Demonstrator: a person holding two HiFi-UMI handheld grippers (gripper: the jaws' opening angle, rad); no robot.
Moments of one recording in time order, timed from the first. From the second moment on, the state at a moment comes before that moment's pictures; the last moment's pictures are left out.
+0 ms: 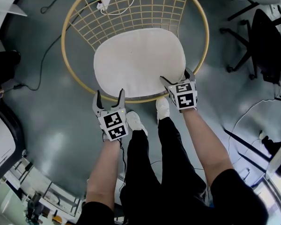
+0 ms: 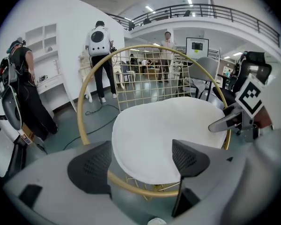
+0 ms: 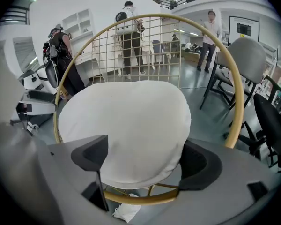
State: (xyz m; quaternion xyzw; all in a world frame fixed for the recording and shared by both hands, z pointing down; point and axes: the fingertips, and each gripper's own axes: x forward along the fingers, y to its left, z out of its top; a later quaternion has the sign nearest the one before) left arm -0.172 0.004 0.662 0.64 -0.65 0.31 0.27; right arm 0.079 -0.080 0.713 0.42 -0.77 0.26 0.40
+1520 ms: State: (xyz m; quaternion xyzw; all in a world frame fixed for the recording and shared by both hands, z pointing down) left arm -0.165 0.010 0.341 0.75 -0.60 0.20 0.19; right arm -0.024 -0.049 0.327 0.38 -0.89 0.16 0.20
